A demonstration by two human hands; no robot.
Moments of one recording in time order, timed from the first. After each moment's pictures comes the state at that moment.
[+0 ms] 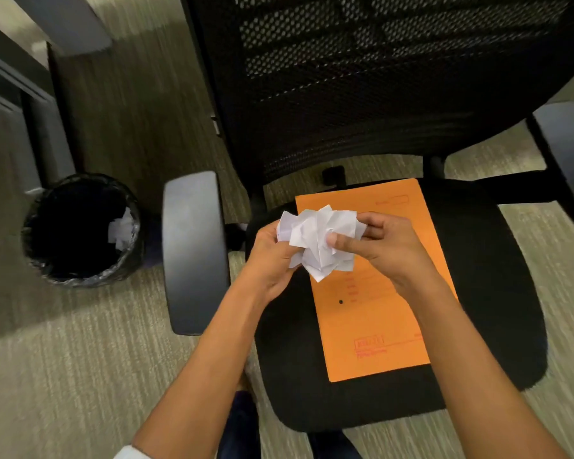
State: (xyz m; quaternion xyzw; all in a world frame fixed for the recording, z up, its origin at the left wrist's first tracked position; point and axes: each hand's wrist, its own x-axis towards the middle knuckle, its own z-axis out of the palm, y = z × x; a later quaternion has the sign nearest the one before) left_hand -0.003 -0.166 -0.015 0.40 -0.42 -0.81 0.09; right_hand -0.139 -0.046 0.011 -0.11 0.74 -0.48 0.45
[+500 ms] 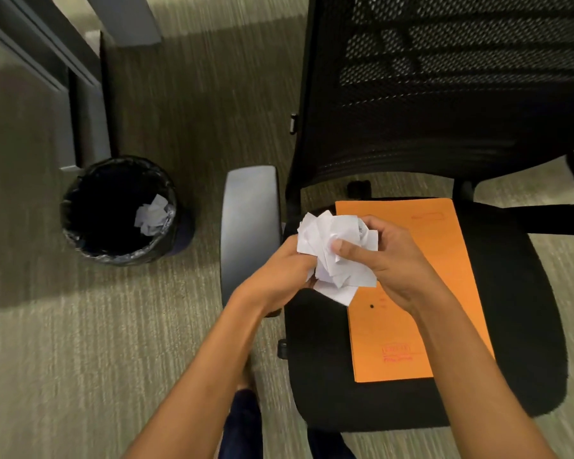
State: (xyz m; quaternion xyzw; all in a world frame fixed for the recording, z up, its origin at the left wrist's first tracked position) left_hand 0.064 -0.186 0.037 0.31 -0.49 -0.82 -0.02; right_hand -0.079 -0.083 0.040 -0.17 0.68 -0.49 0.52
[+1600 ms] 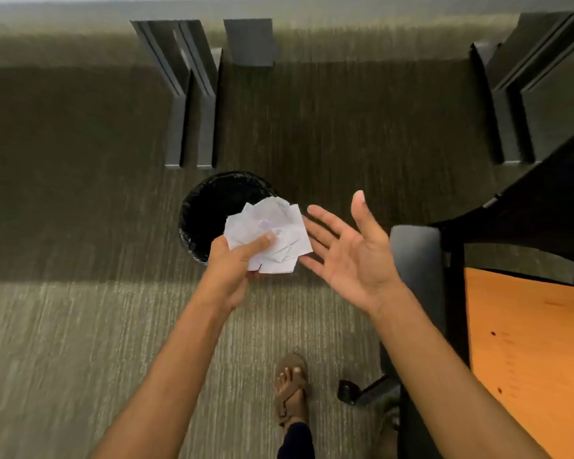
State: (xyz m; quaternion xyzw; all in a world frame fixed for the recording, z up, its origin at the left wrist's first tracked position) left_hand 0.279 -0.375 0.035 0.55 -0.33 -0.71 0.30; right_hand 0.111 -0.307 0.061 -0.02 0.44 -0.55 0.71
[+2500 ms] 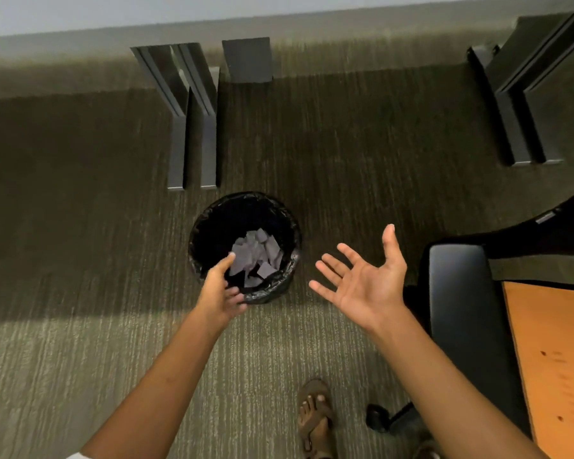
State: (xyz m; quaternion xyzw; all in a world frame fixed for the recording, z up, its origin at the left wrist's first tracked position) left_hand 0.344 -0.444 -0.035 0.69 -0.12 -0.69 0.16; right_hand 0.138 -0.345 -0.013 0.17 0.41 -0.60 0.67
